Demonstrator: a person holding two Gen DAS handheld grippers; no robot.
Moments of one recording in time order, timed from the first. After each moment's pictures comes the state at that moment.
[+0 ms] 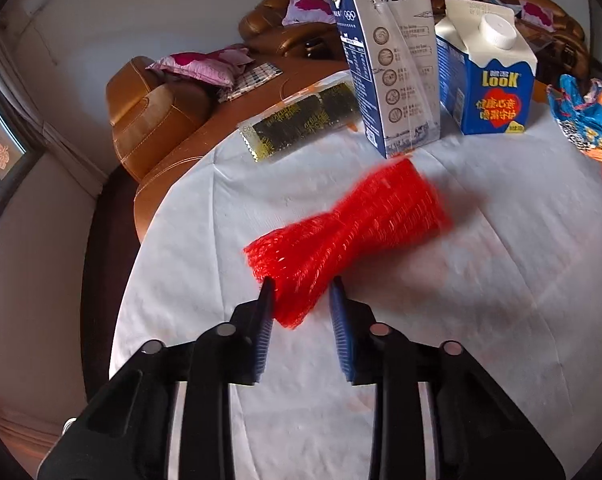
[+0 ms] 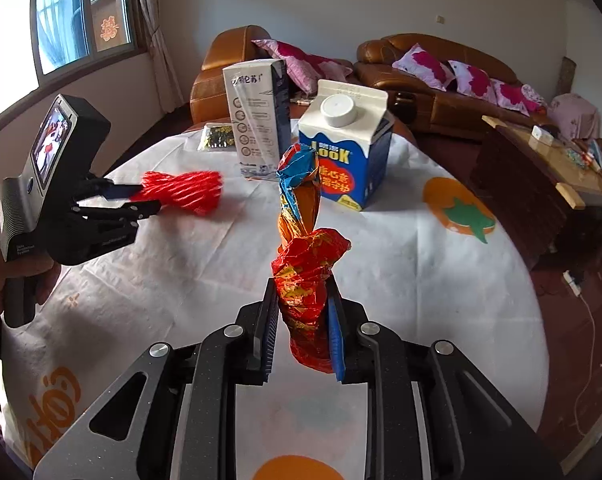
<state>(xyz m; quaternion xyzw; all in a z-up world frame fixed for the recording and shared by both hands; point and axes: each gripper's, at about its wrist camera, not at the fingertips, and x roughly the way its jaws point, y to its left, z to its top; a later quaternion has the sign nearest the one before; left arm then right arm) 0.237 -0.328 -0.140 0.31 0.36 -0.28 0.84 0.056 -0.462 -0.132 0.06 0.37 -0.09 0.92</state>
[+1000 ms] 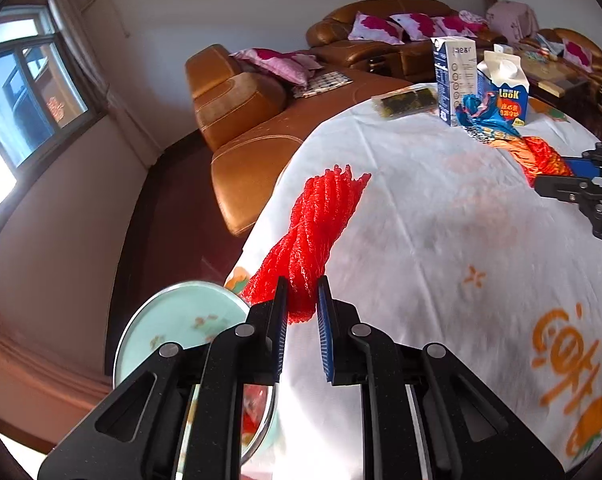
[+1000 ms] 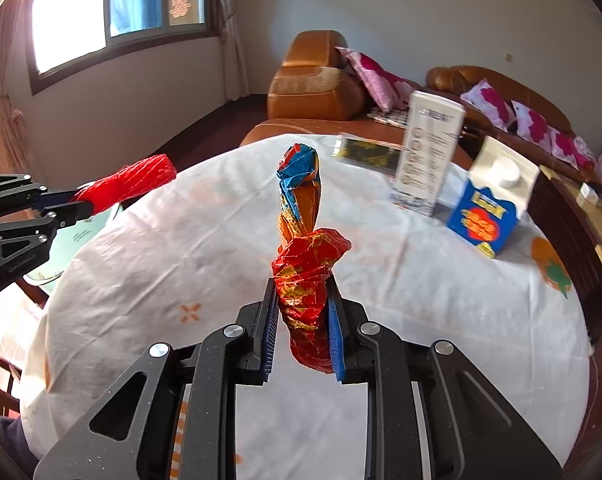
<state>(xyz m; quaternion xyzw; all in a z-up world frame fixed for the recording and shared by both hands) 0.153 -0.128 -0.084 0.25 0.34 -0.20 0.88 0.093 -0.332 -0.118 -0.01 0.37 0.00 0.93</state>
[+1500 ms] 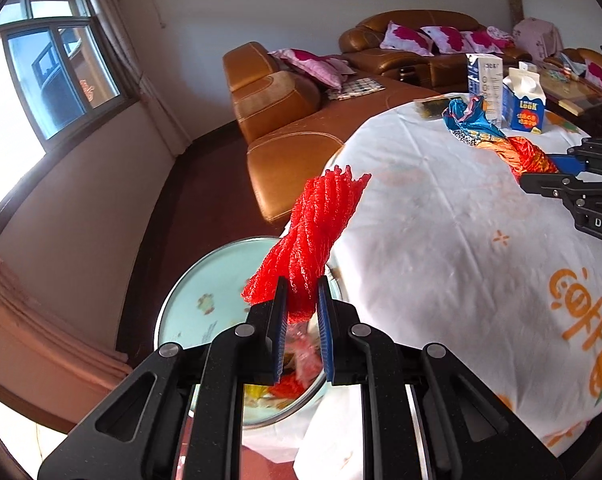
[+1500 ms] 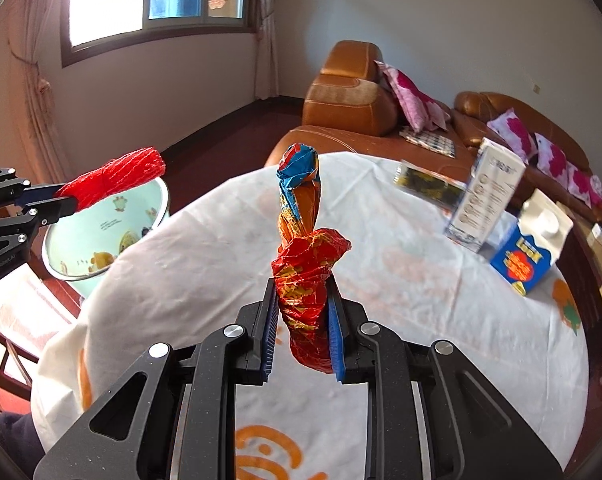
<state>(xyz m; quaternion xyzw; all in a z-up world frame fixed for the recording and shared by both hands) 0.131 -0.058 -0.071 0.22 0.33 -0.16 0.90 0.104 -0.269 -0.109 -0.06 0.36 0.04 0.93</state>
